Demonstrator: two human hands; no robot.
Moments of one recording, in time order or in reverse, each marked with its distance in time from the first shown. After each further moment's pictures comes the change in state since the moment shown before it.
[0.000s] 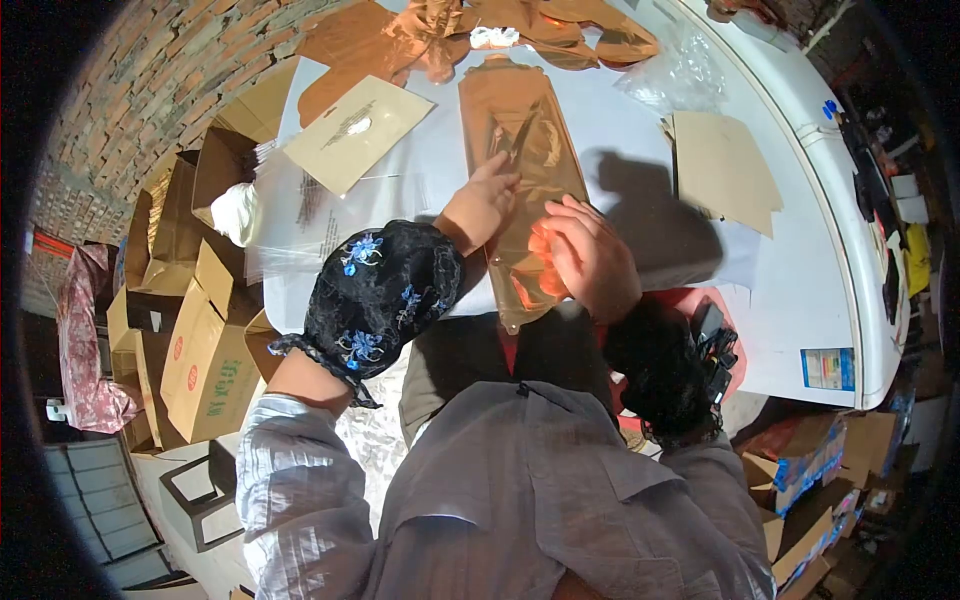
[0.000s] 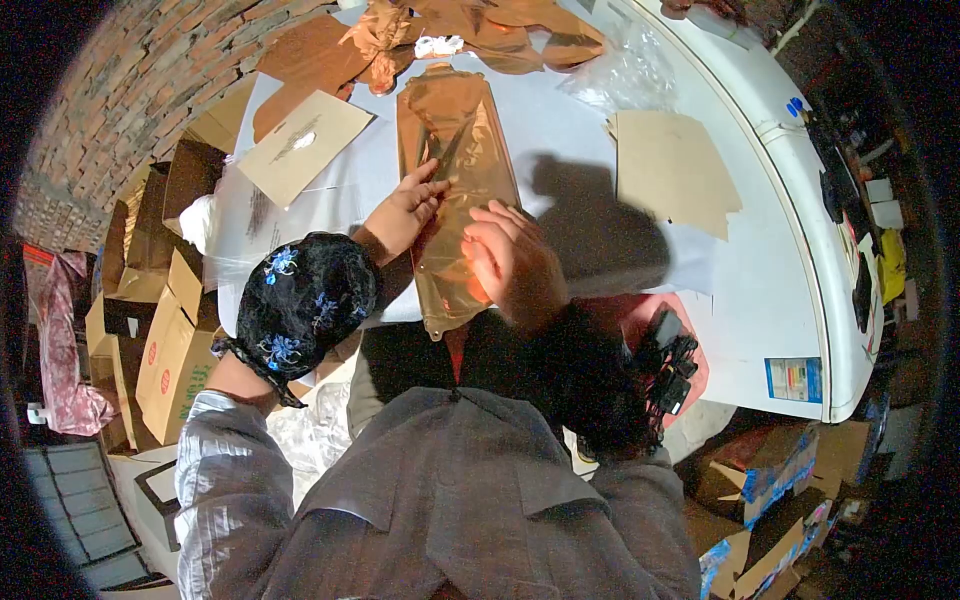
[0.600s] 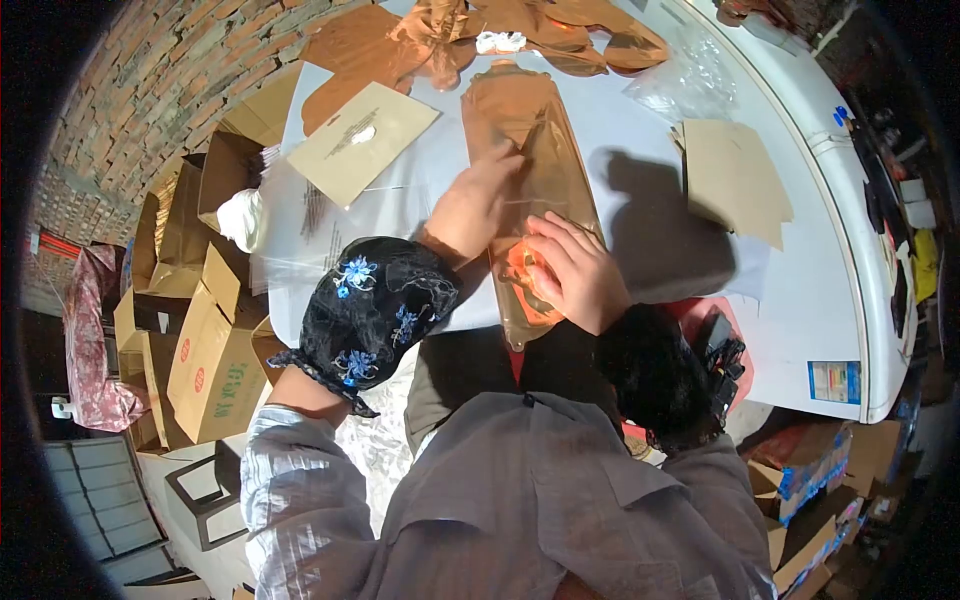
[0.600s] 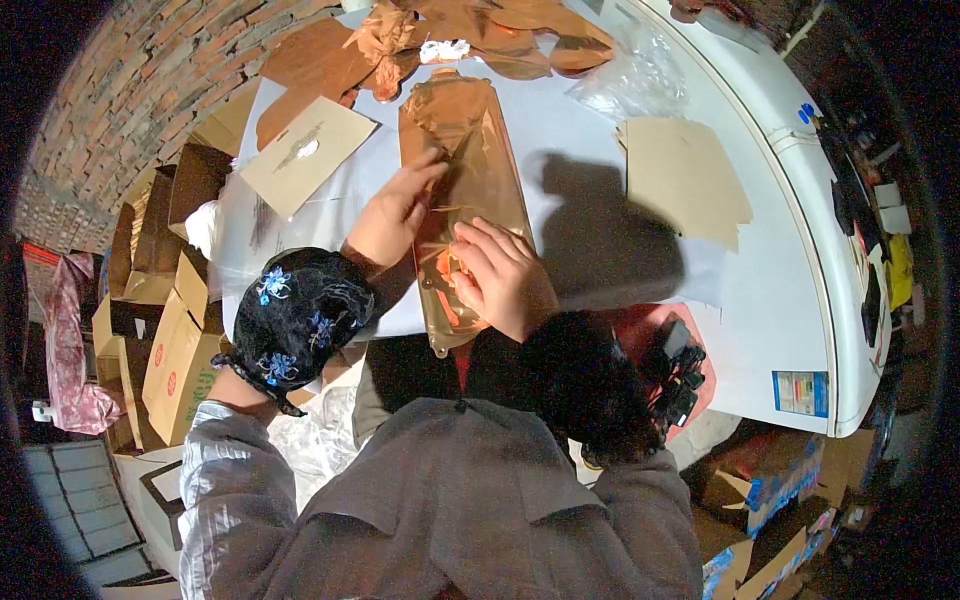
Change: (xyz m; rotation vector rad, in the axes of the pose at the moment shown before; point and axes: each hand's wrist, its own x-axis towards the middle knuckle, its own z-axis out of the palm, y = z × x) left_hand -0.004 0.019 -0.019 0.191 0.211 0.249; right_hand 0.004 0.000 0.013 -0.049 -0.106 -0.127
